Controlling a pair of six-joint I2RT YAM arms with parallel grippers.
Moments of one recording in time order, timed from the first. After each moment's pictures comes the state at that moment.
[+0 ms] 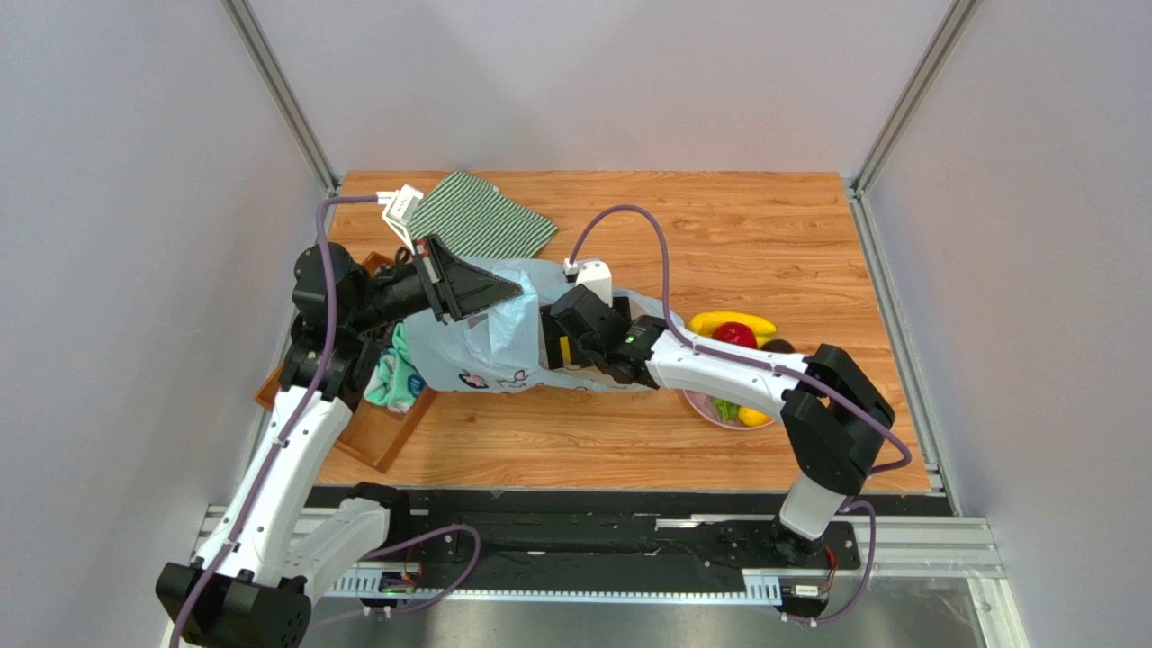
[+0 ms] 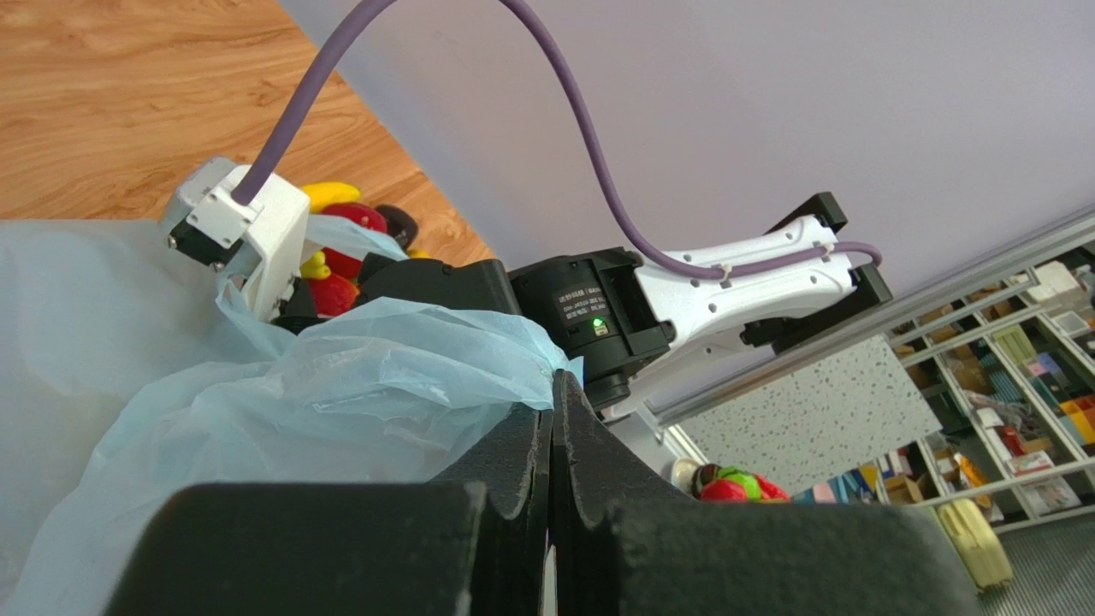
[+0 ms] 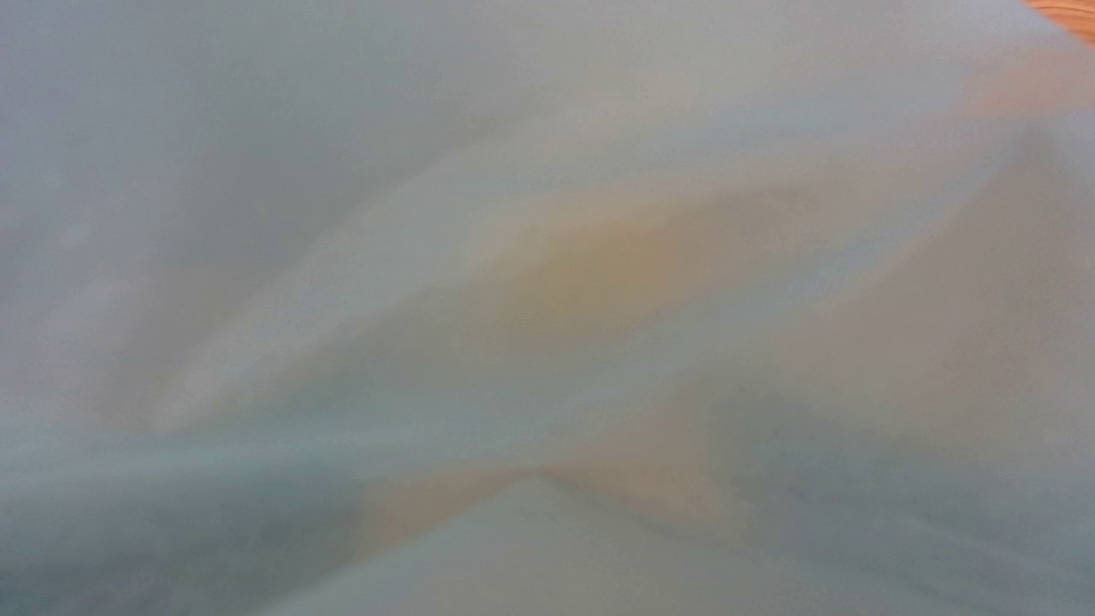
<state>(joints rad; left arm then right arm) -0.21 0.92 0.96 0.08 0.95 -0.90 0.95 1.71 1.21 -0.33 0.43 0.55</state>
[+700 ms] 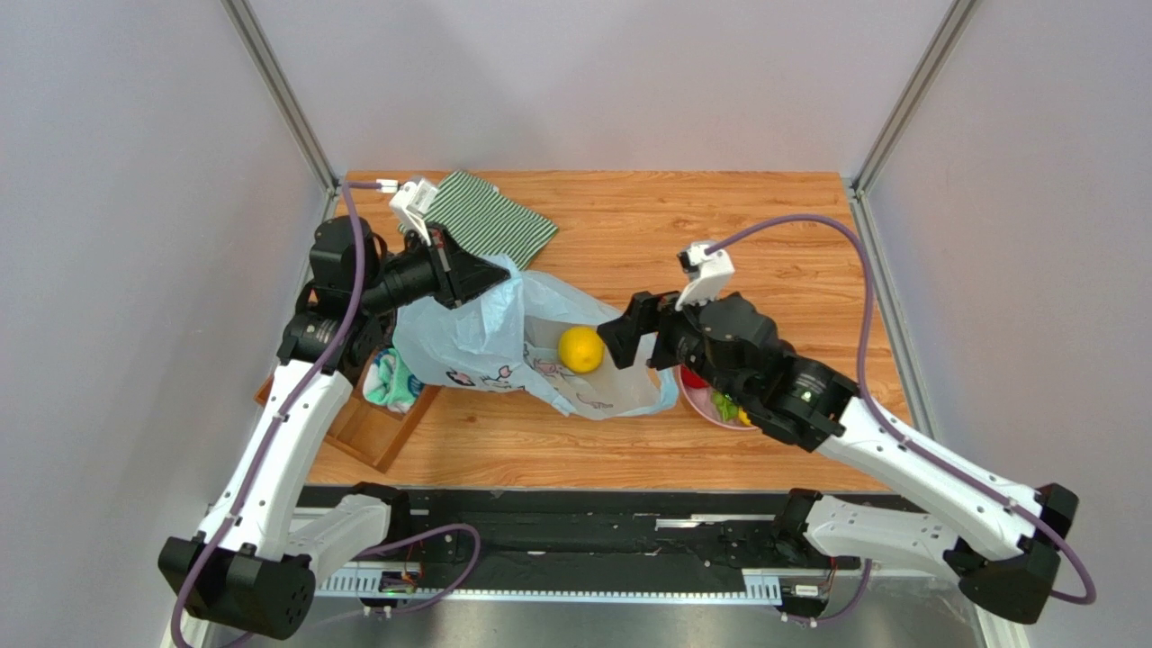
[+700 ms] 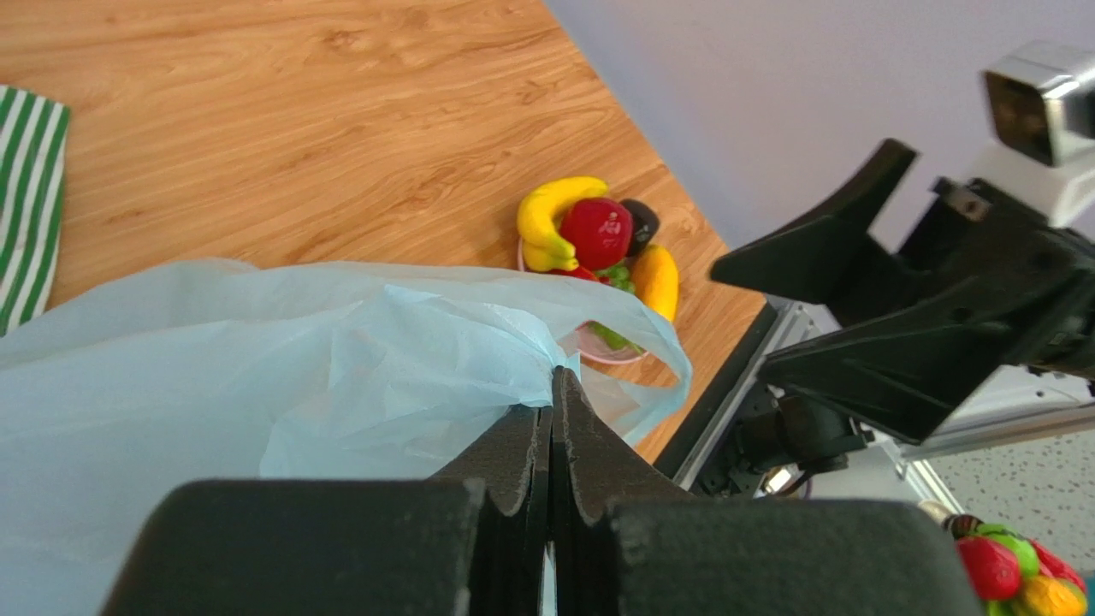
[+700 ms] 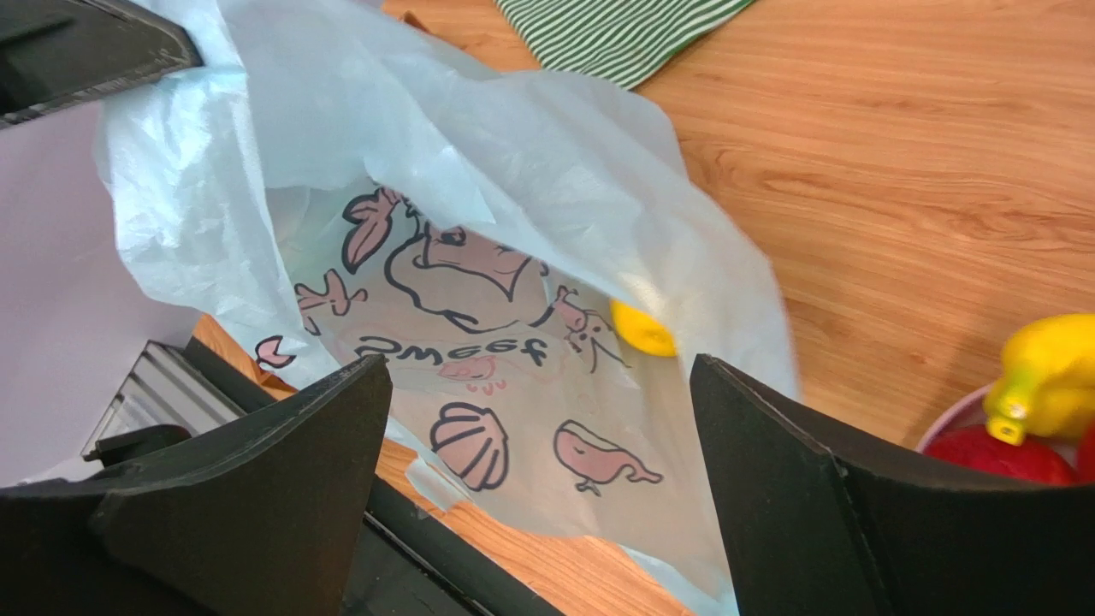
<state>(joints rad) -0.21 1.00 1.09 -0.27 0.73 -0.44 0.95 1.01 1.01 -0.32 0.28 0.53</state>
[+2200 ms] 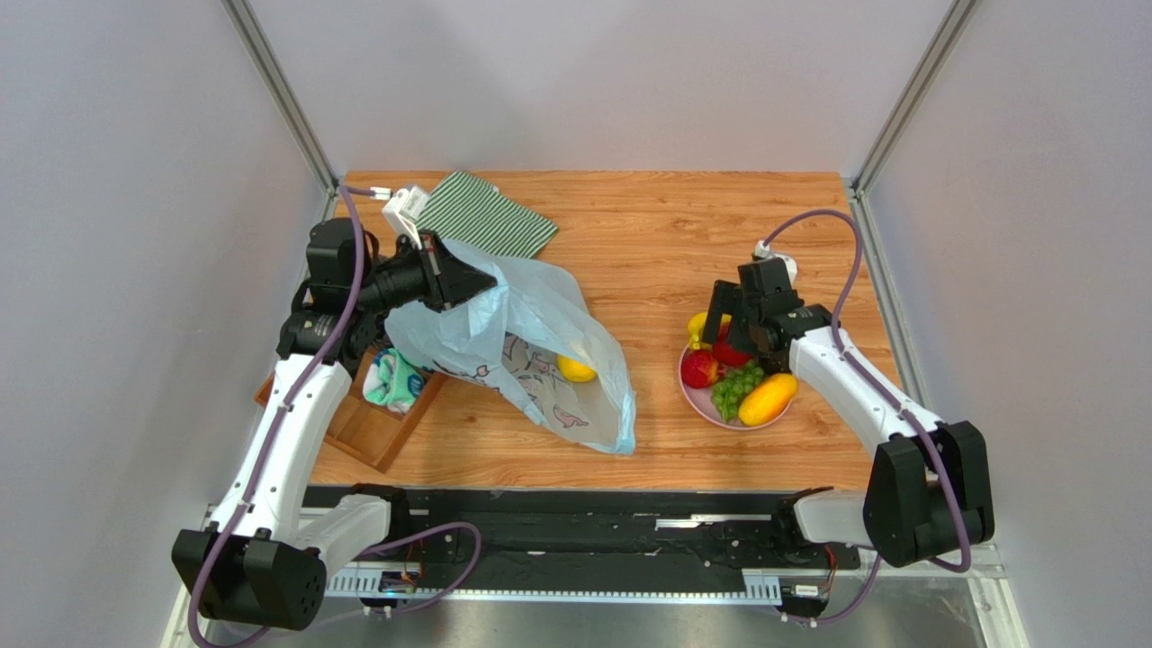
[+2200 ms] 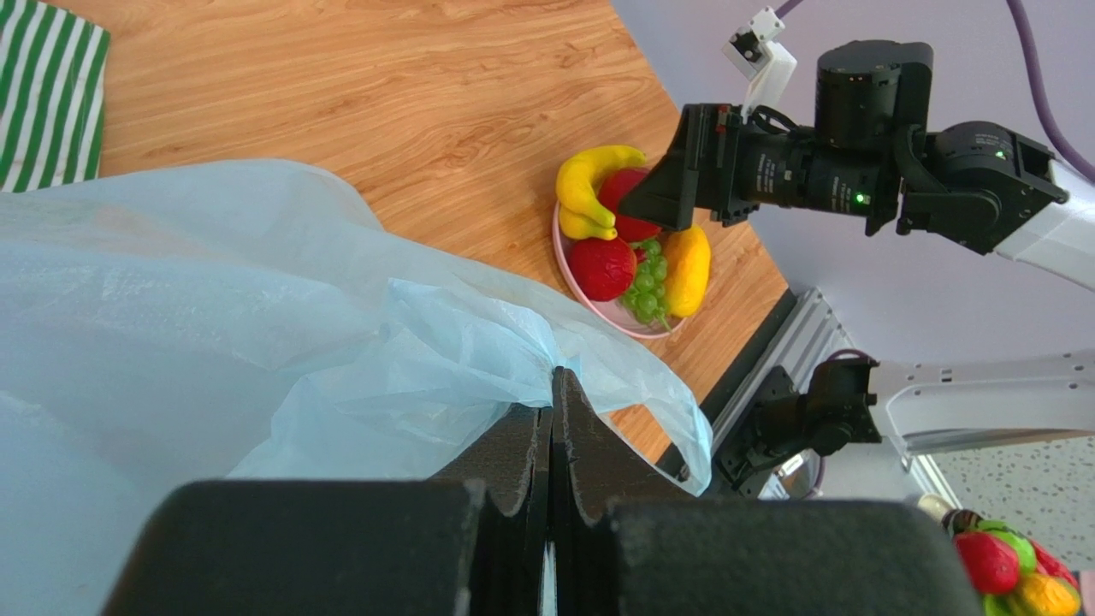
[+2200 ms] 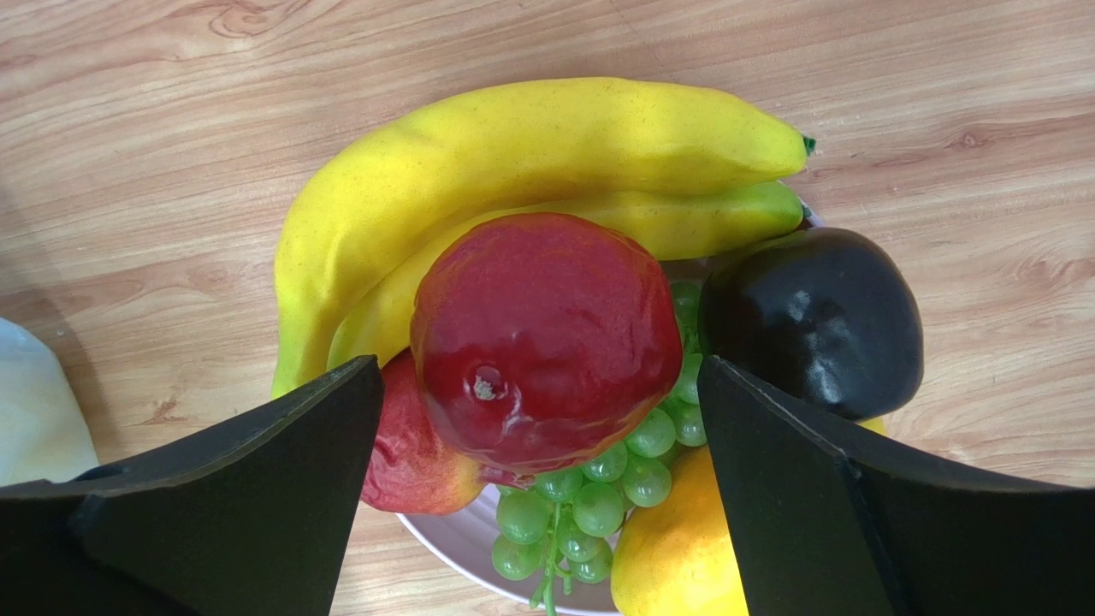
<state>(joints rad) -0.11 1.04 1.05 -0.32 0.80 -0.39 0.27 1.30 0.89 -0.51 0.20 0.44</state>
